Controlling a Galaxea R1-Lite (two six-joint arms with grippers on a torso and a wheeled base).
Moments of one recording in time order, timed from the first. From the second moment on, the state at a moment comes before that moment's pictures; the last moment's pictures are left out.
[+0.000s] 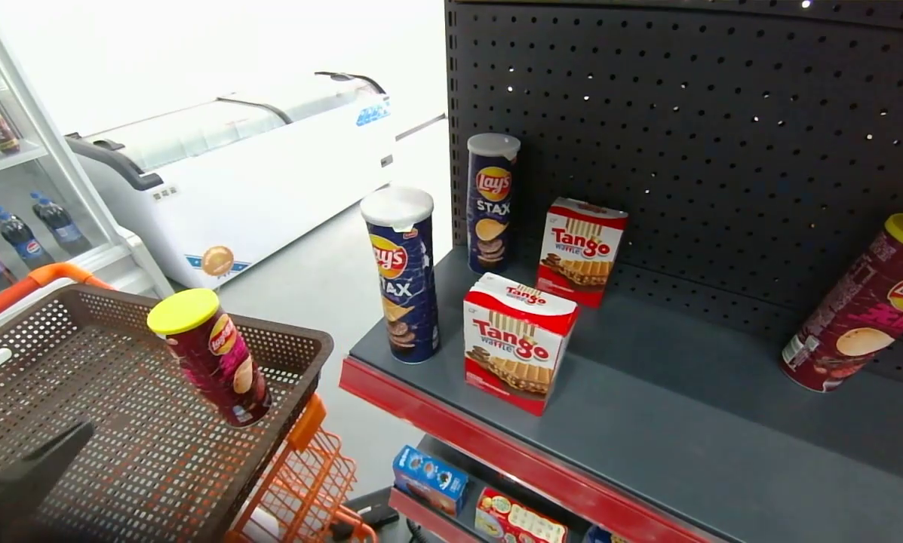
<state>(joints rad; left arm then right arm) 0.05 0.82 -0.39 -0.20 0.06 0.03 0.00 0.01 0.00 0.00 0.01 0.00</state>
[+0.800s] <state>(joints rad) 0.09 1.63 -0.26 -1.07 0.06 0.03 0.00 0.01 0.00 0.00 0.01 0.00</state>
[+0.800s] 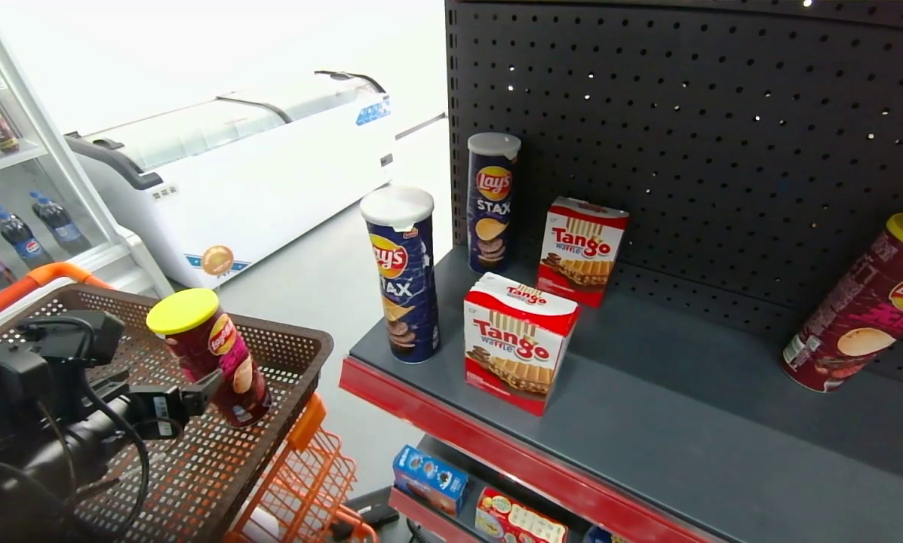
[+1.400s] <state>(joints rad) 0.09 1.95 -0.50 -1.17 0.06 0.03 0.00 0.01 0.00 0.00 0.01 0.00</state>
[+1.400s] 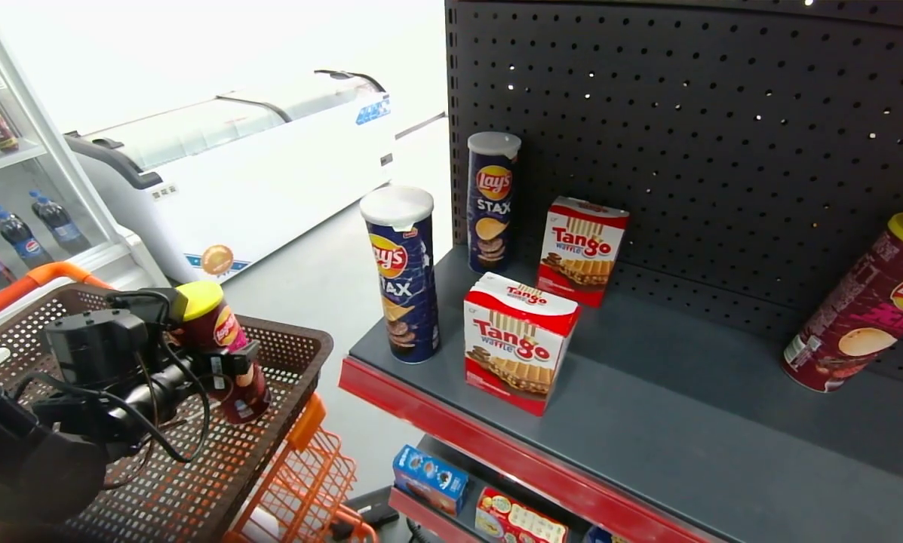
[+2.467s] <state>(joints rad) -0.03 1.75 -0.45 -1.19 0.00 0.08 0.00 0.01 0.00 0.00 0.01 0.00</state>
